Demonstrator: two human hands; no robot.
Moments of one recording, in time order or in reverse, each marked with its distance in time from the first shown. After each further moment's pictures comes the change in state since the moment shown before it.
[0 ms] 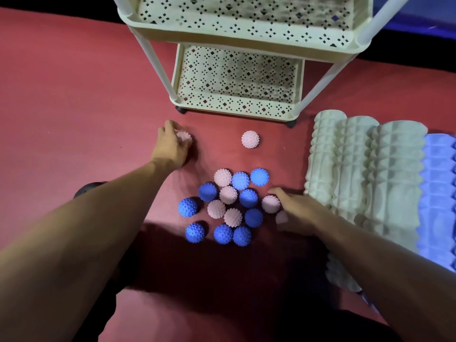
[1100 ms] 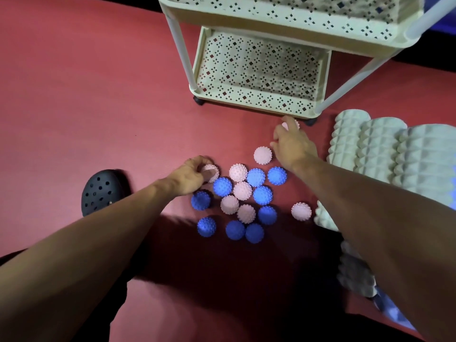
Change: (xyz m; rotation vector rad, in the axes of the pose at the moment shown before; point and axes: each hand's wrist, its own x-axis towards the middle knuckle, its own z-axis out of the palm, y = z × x) left_hand -0.058 -0.032 0.013 -0.250 -0.469 -0.144; right_hand 0.103 -0.043 -0.074 0.016 0.436 0.208
